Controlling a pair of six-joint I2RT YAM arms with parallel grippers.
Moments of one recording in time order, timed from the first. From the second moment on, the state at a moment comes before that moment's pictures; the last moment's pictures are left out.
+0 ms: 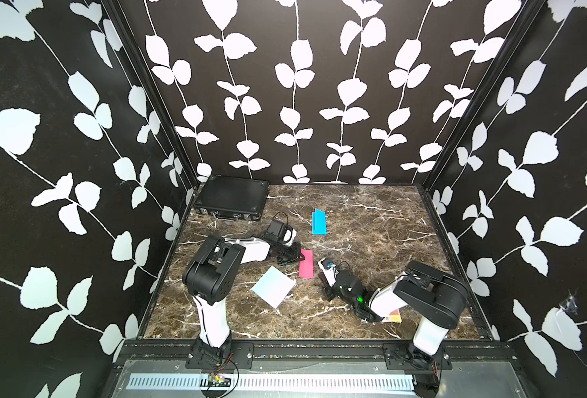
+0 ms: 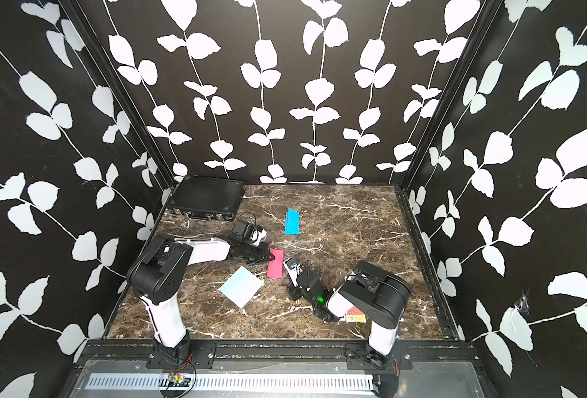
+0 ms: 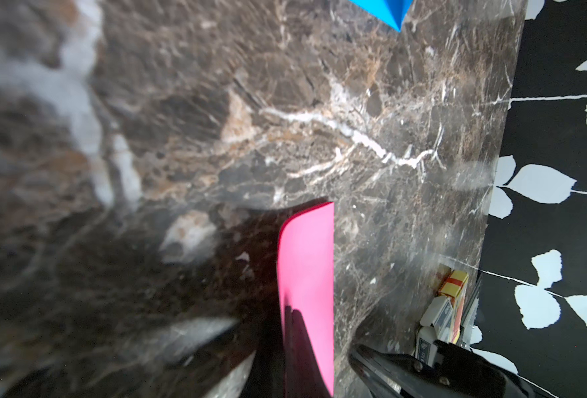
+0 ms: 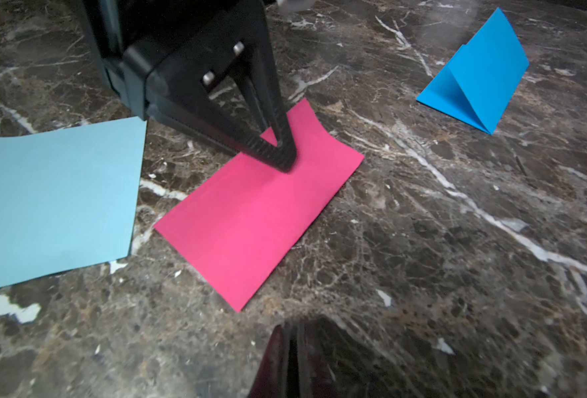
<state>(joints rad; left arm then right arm) -0.50 1.87 0.96 -0.10 0.54 -0.60 0.93 1.74 0.39 0.83 0.12 0.09</state>
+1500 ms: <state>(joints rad) -0.44 1.88 0.96 -0.11 0.64 -0.50 0.89 1.89 0.48 0.94 -0.08 0.01</state>
